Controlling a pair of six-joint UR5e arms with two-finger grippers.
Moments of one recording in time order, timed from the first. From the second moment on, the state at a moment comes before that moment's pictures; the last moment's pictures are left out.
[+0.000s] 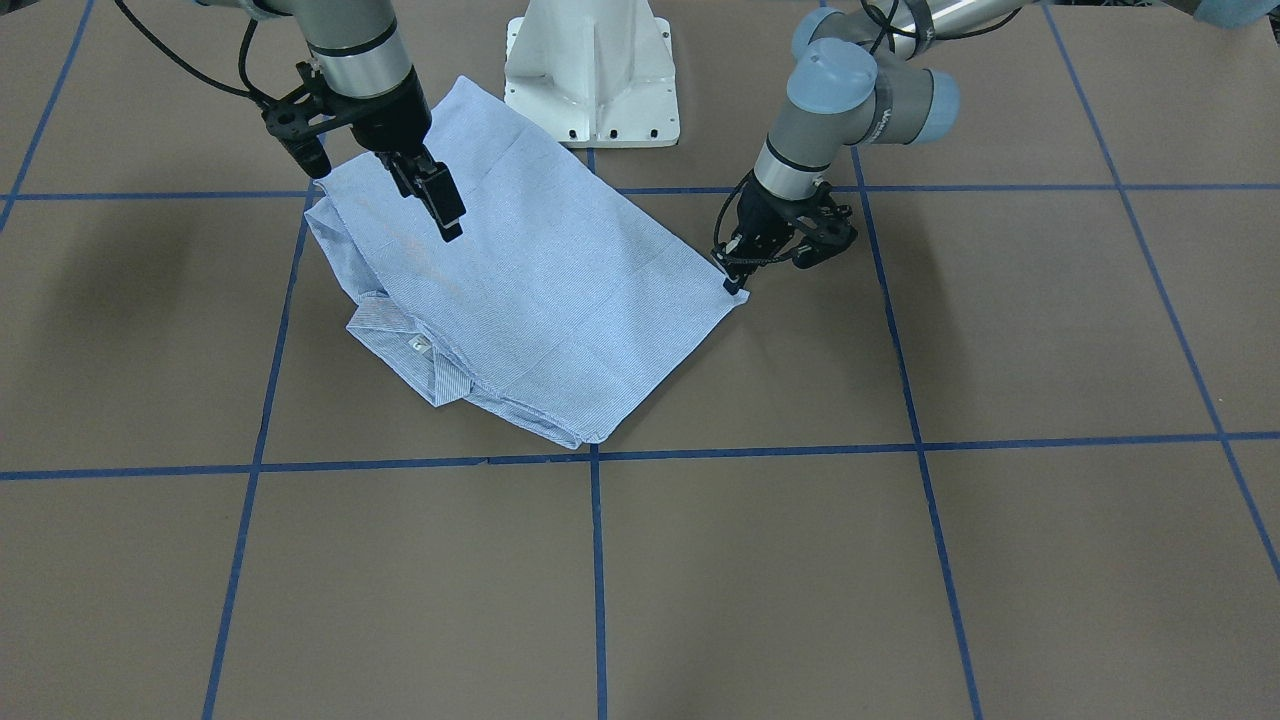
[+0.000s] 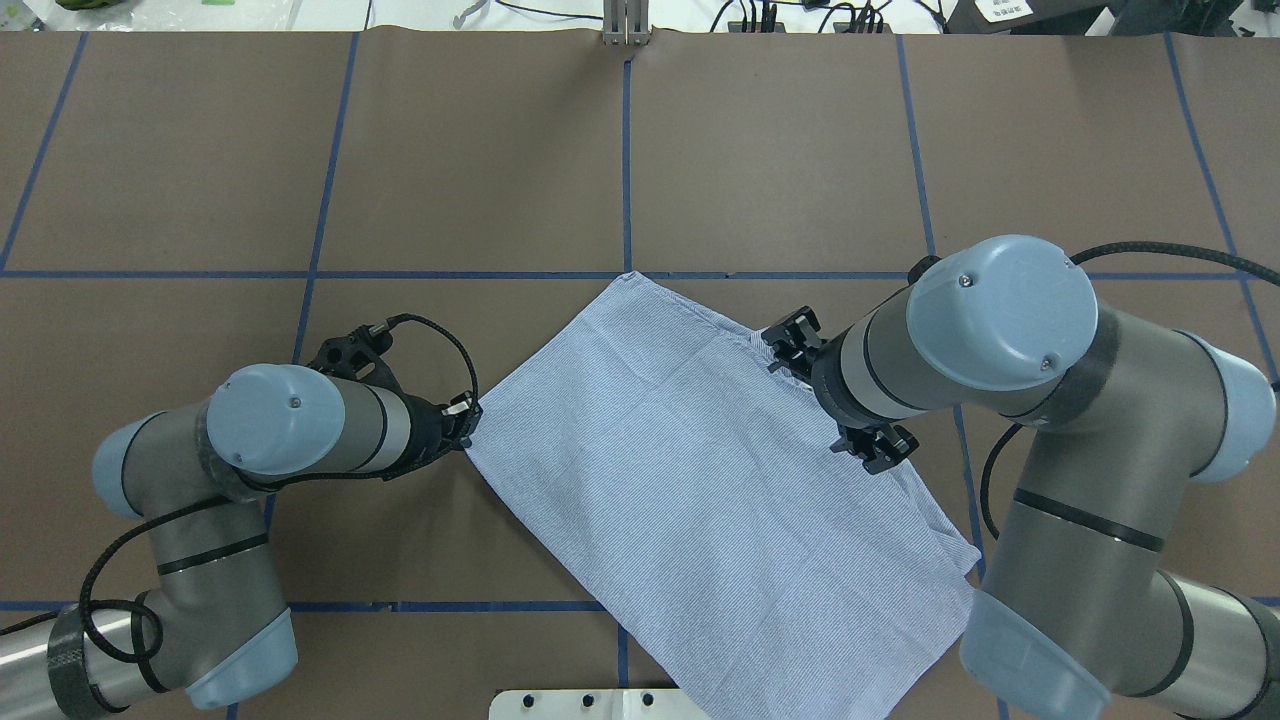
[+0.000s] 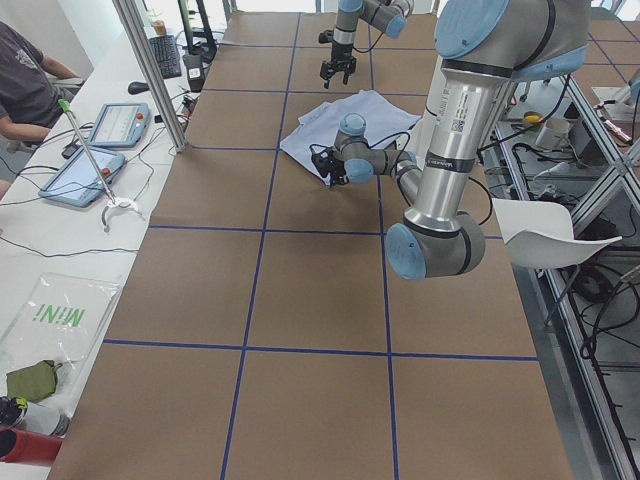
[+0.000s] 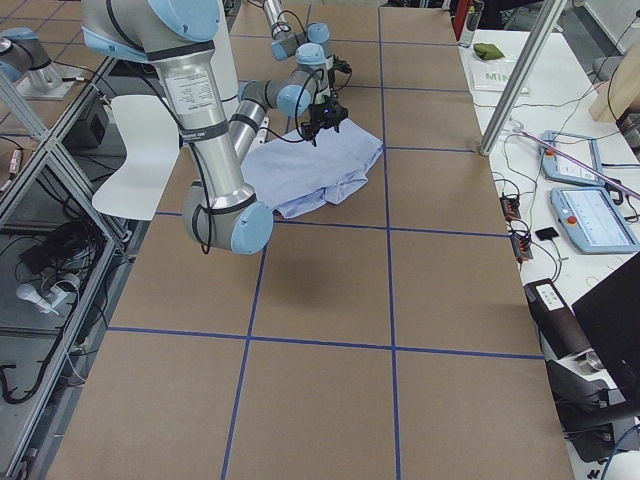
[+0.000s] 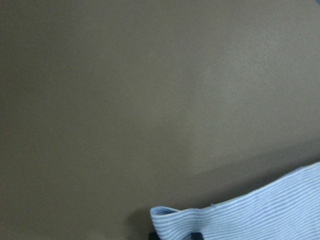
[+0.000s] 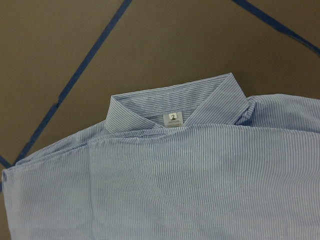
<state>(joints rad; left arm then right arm) -0.46 -1.92 -1.78 -2.02 -1.72 -1.85 0.52 -1.17 2.13 -1.68 1.82 2.15</state>
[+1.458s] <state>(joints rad) -0.79 -2.33 -1.21 -2.25 -1.80 -1.52 0.27 -1.16 2.10 -1.69 1.58 2.17</state>
